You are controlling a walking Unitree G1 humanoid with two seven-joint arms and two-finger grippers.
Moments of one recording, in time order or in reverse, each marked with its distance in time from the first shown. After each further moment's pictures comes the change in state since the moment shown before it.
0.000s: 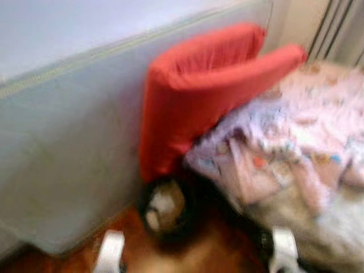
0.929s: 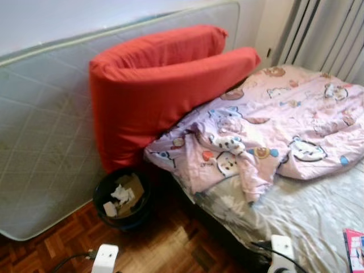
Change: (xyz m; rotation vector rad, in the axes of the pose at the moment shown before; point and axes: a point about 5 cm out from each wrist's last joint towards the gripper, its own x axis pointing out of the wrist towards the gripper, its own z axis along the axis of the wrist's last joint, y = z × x) left arm -0.003 0.007 -0.013 0.002 0.024 0.013; right arm -0.001 0.003 -0.010 0.003 0.019 0.006
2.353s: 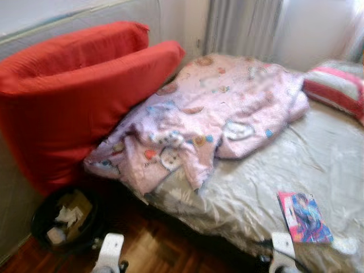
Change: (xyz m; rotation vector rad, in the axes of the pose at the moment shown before) left arm 0.004 -0.007 0.021 -0.013 -0.033 -0.014; right arm 0.001 -0.004 0.007 -0.035 0.000 -0.019
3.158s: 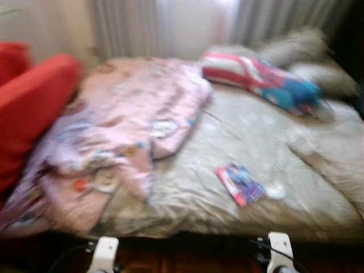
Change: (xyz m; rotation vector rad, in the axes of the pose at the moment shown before) left arm -0.001 0.006 -0.001 -0.017 -0.002 0.008; right arm 0.000 0.001 0.000 0.000 0.003 0.003
